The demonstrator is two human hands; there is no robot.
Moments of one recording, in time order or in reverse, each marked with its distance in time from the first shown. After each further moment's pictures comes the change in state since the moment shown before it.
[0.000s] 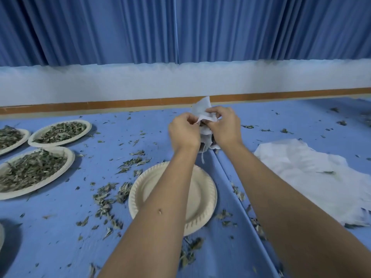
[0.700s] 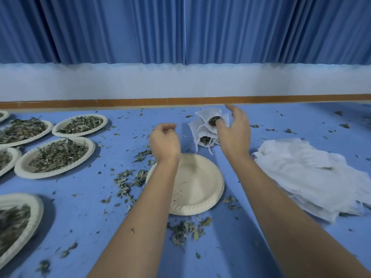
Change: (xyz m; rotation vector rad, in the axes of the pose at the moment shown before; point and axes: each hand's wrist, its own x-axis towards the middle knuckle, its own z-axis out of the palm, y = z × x) left_hand -0.022 -0.032 -0.061 -0.165 0.232 -0.207; right_hand -0.053 -0.022 -0.009 0.044 0.127 0.003
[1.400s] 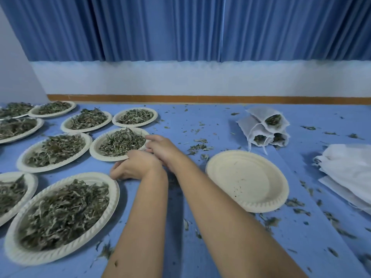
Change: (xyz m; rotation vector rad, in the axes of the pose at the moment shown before) left_hand 0.038 -0.013 -0.148 -0.568 0.961 -0.402; right_hand -0.116 -0.131 0.185 0.464 -0.980 0.519
